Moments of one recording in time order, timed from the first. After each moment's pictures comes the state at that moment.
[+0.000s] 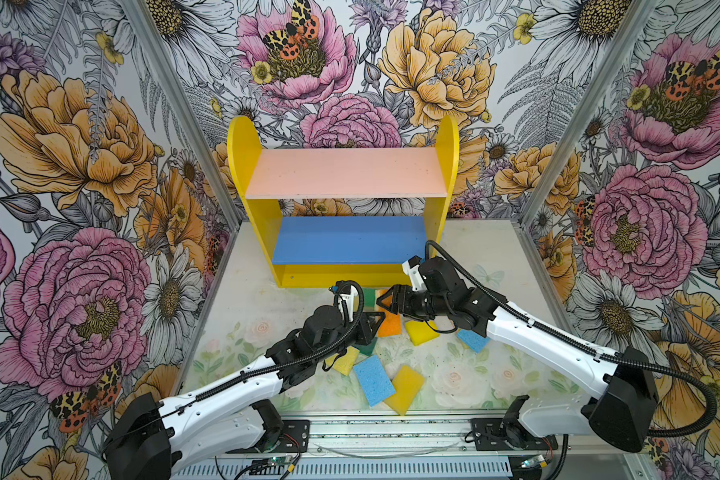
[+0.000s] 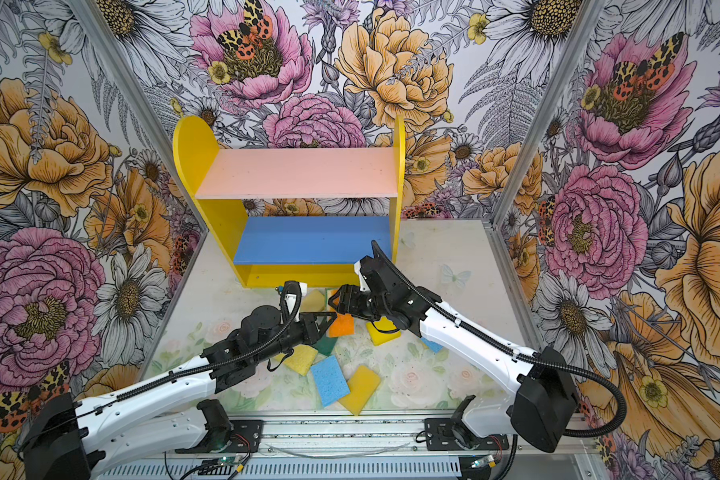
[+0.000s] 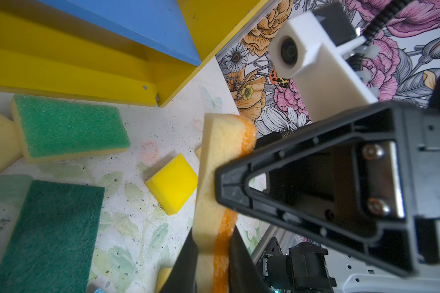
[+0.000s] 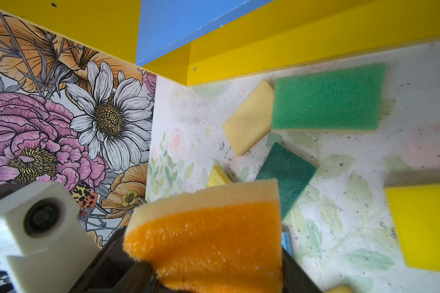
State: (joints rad) left arm -0.87 0.98 0.55 0.13 0.04 -0.85; right arm 0.76 1.34 1.10 -0.45 -0.29 0.89
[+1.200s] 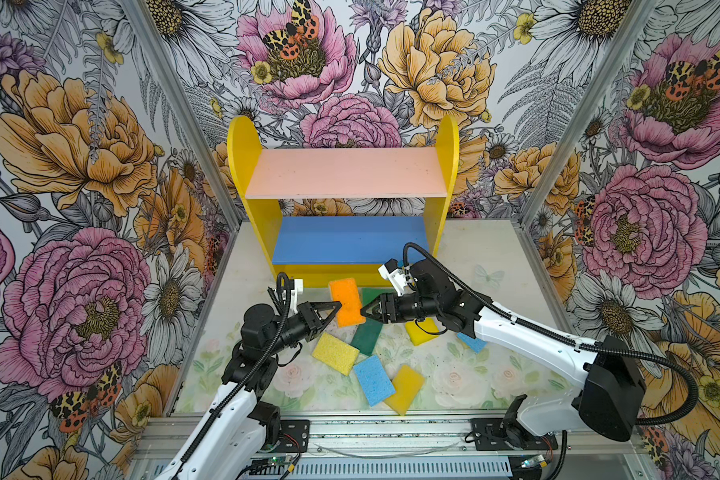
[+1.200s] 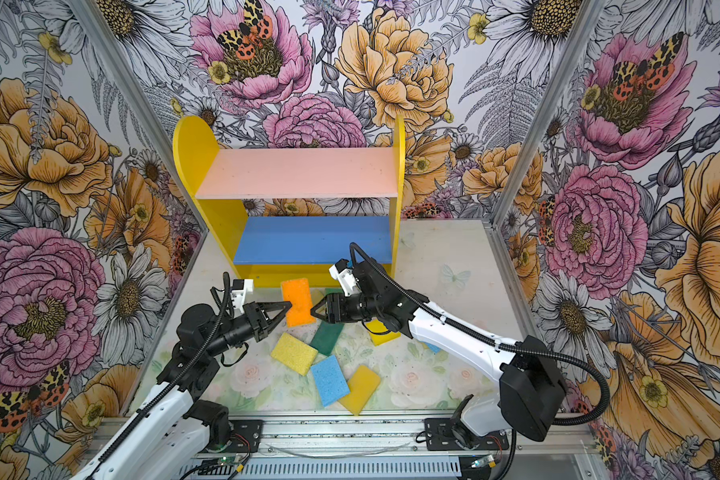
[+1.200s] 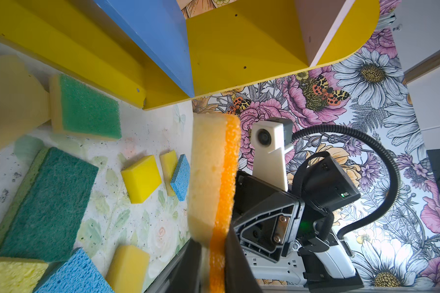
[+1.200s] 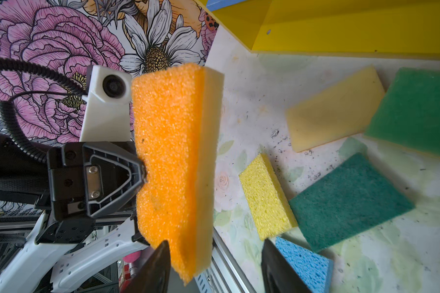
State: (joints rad) left arm -0.26 0.67 0.39 0.15 0.70 -1.23; right arm 0.79 1.42 1.06 -0.24 -0.54 0.72
